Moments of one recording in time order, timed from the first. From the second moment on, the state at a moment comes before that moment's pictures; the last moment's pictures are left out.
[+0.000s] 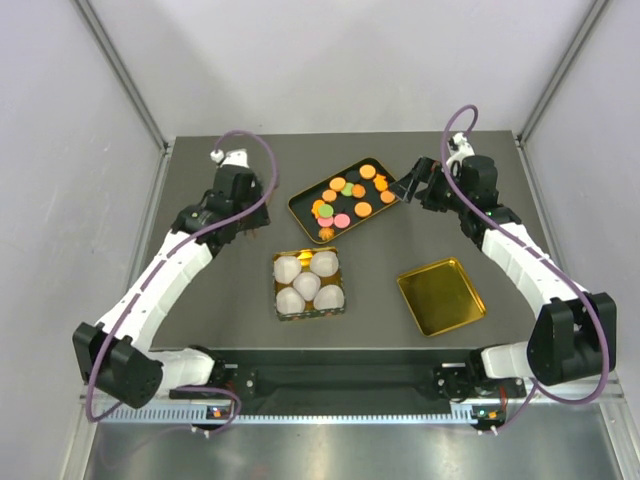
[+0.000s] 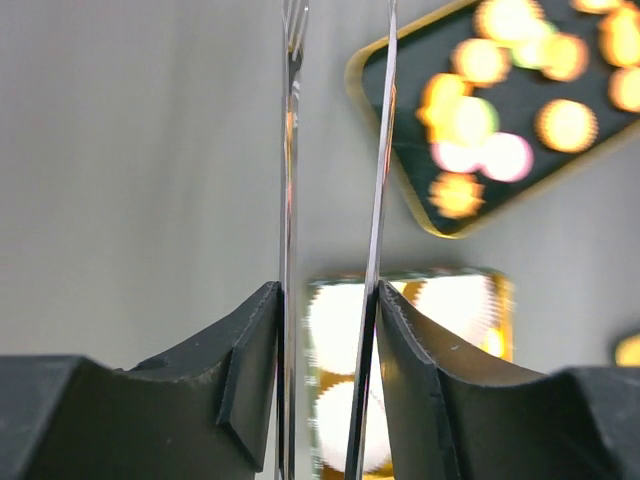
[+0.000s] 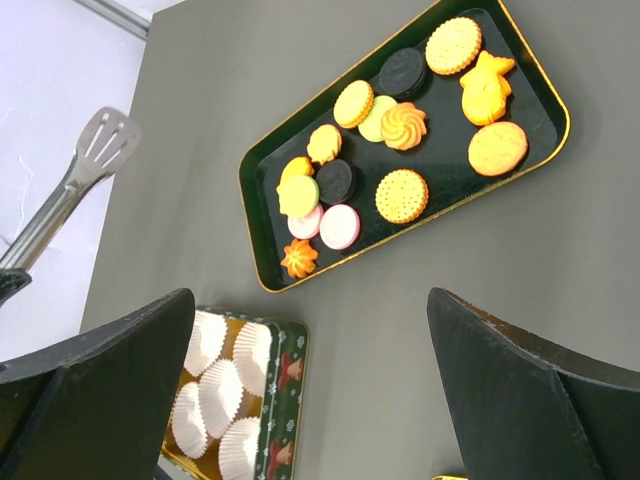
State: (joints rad) left arm -0.39 1.25 1.19 -0.66 -0.25 -0.45; right arm 0.21 1.34 0.99 -0.05 -0.36 0.54
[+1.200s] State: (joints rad) left arm -0.68 1.63 1.37 -0.67 -0.28 -0.45; right arm 0.21 1.35 0.99 -0.05 -0.37 0.54
